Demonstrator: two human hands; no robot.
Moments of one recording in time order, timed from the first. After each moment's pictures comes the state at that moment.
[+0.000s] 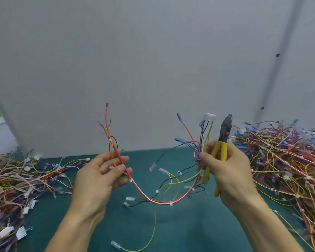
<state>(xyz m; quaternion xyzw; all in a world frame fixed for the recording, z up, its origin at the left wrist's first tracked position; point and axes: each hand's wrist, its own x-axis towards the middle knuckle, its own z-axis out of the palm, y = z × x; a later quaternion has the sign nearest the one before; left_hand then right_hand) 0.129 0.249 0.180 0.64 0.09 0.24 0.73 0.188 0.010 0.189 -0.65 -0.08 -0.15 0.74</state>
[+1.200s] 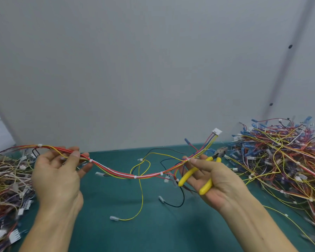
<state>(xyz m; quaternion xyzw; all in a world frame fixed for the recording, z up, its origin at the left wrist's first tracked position) 0.147 0.297 0.184 0.53 0.18 0.46 0.69 0.201 0.041 0.185 -0.32 0.10 0.16 0.93</state>
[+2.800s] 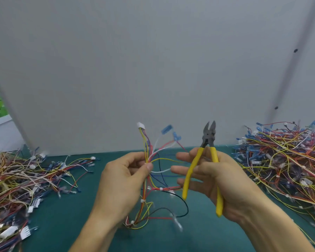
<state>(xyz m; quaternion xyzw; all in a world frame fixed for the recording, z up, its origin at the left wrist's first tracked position) 0.129 0.218 0.195 0.79 0.06 0.27 0.55 0.172 0.036 0.211 -0.57 -0.09 0.16 0.80</state>
